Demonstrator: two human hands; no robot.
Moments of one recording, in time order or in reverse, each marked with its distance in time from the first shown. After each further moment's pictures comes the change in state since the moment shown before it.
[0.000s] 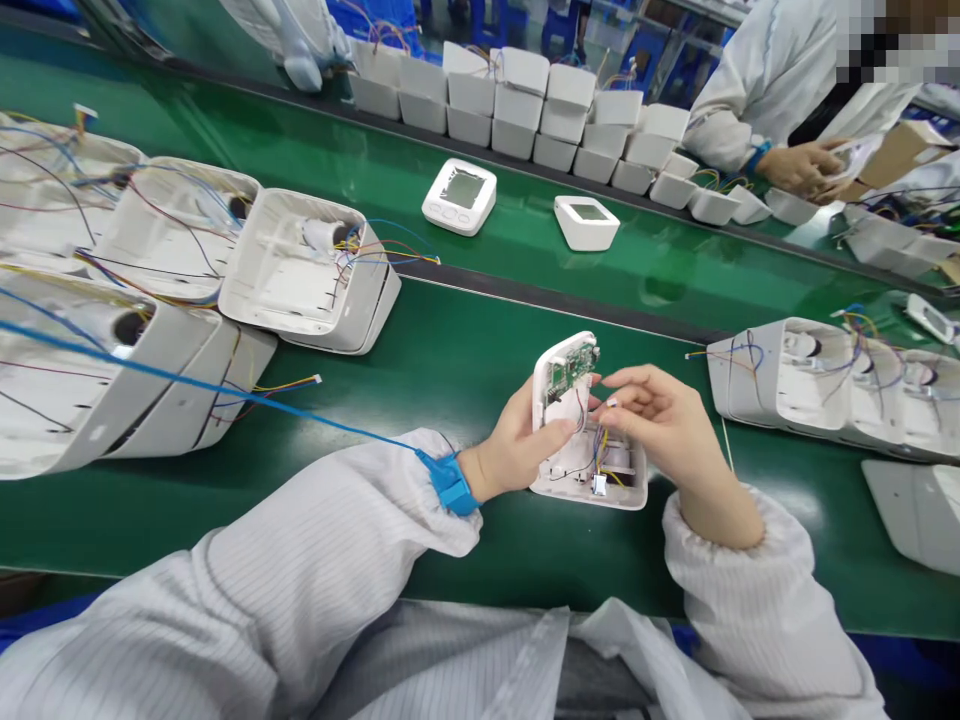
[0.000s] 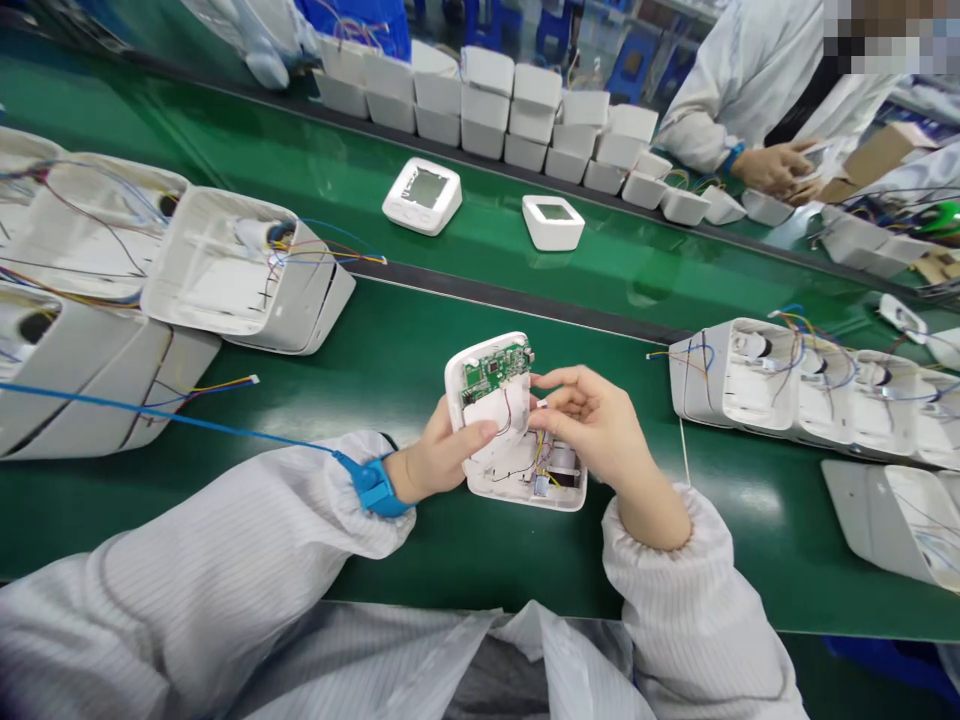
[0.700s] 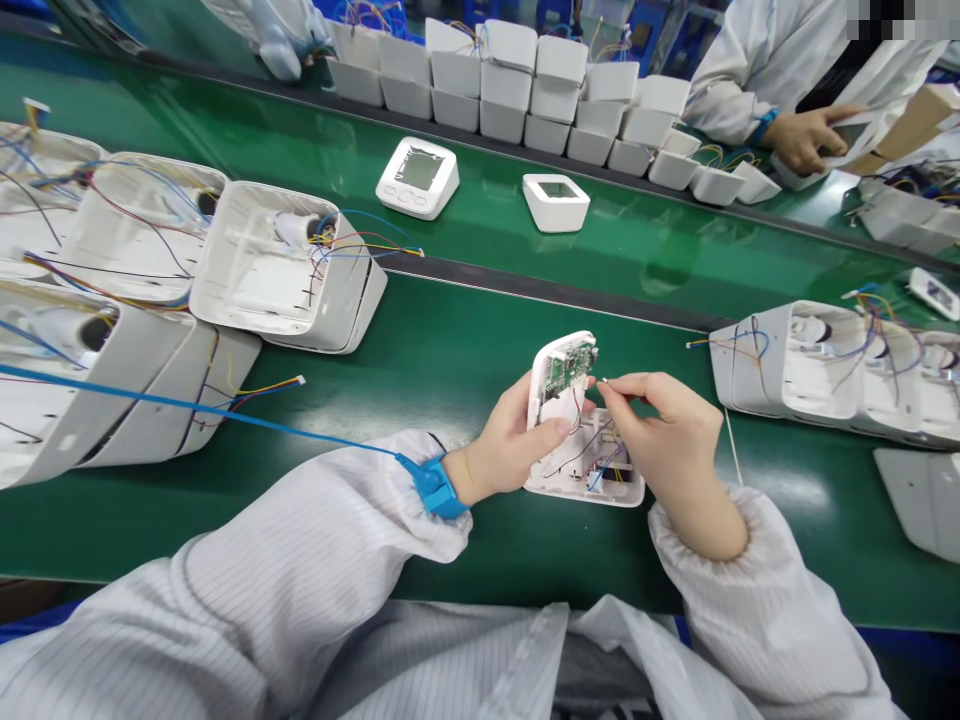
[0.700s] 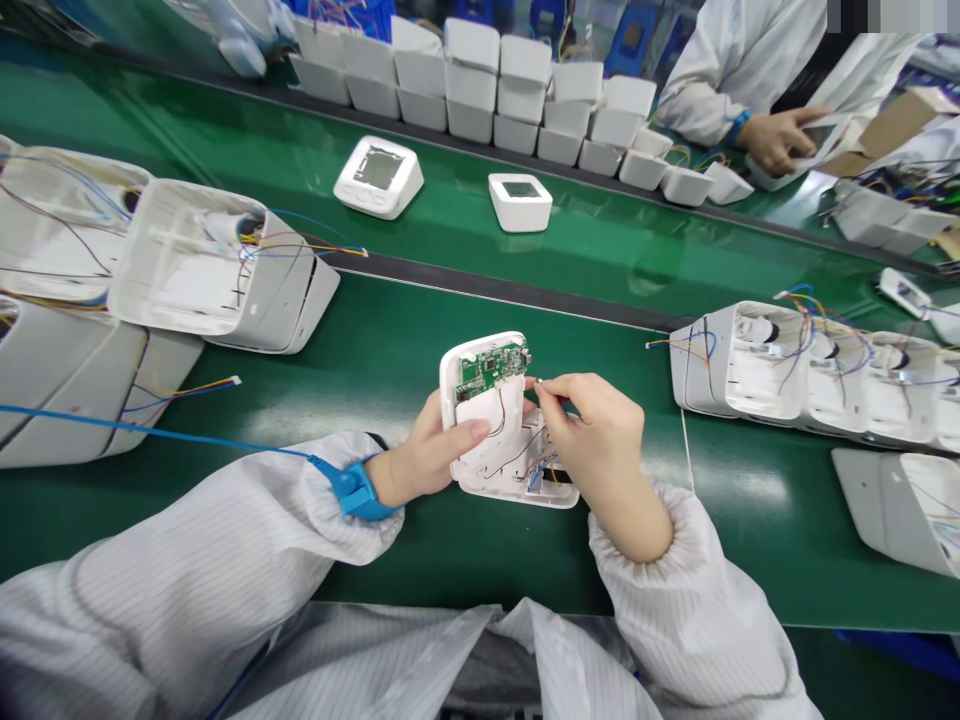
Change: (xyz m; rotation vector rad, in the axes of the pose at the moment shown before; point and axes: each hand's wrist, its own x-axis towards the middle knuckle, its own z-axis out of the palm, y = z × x) left_hand -0.001 0.005 0.002 0.057 0.001 -0.079; right_hand -0.009 0.002 0.016 -0.764 0.451 -0.408
